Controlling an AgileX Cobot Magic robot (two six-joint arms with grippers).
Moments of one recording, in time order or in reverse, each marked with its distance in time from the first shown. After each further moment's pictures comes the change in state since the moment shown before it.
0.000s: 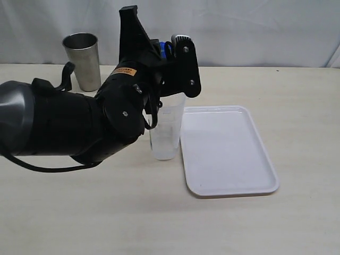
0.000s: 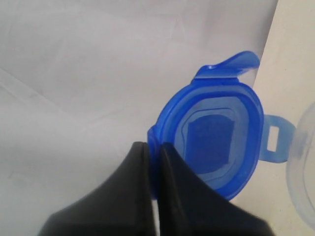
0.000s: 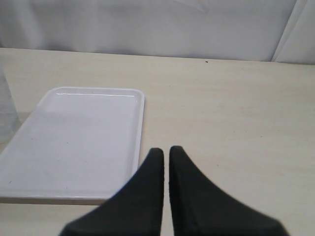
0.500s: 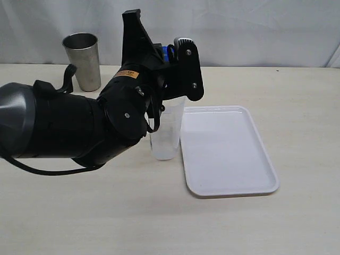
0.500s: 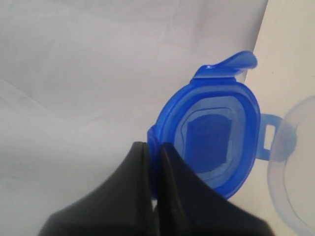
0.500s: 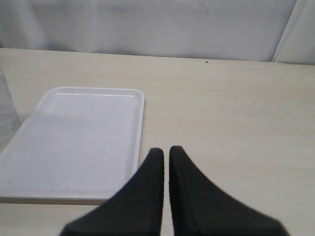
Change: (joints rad) left arm -0.016 0.000 0.000 -0.027 0.018 0.008; right arm 0.000 0.000 0.000 0.000 0.000 0.000
